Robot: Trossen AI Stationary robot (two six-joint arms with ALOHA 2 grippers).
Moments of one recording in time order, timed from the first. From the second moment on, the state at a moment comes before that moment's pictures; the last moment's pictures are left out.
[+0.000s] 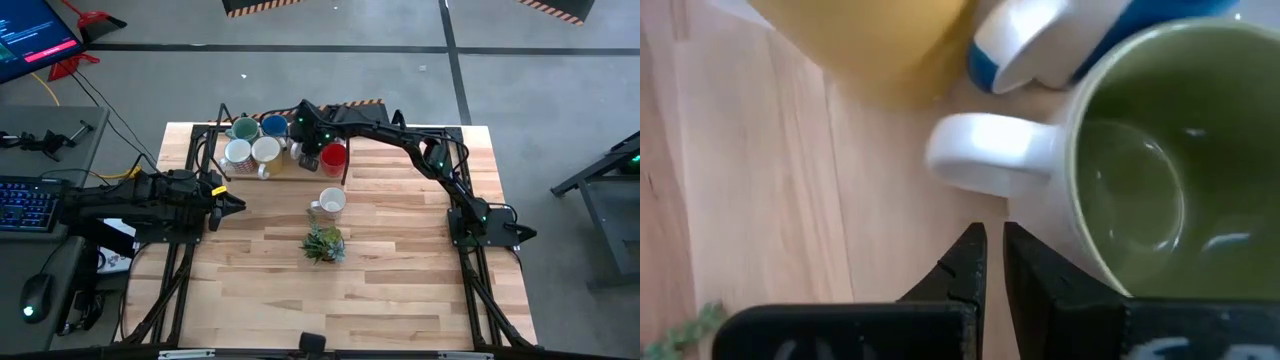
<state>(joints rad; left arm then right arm) 0.07 0.32 0.42 -0.58 0.01 -0.50 -0.41 2.35 2.23 -0.91 -0.09 -0.21</state>
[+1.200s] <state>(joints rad) 0.07 0.32 0.42 -0.58 0.01 -0.48 -0.33 1.95 2.22 -1.57 -0.16 -0.19</state>
